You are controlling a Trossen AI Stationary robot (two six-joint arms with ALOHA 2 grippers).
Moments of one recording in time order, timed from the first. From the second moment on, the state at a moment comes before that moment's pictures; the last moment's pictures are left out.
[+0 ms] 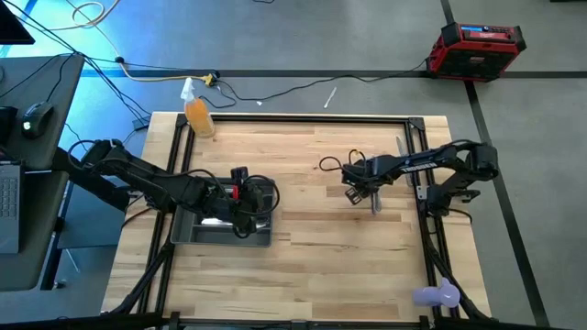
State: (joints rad) left arm -0.35 1.36 1.11 -0.70 -0.64 -0.18; right arm -0.18 1.58 0.76 -0.74 0.19 0.73
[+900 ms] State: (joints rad) left arm -0.35 1.40 1.11 -0.71 -0.63 -0.18; right arm -0.30 1.51 0.67 -0.65 0.15 0.76
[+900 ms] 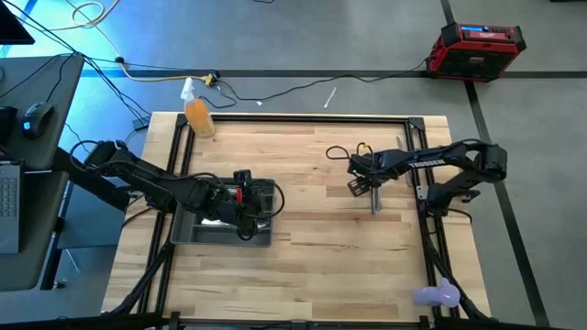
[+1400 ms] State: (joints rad) left arm -0.35 1.43 1.11 -0.60 -0.59 -0.14; right arm -0.04 1.52 0.74 -0.50 -0.06 0.71
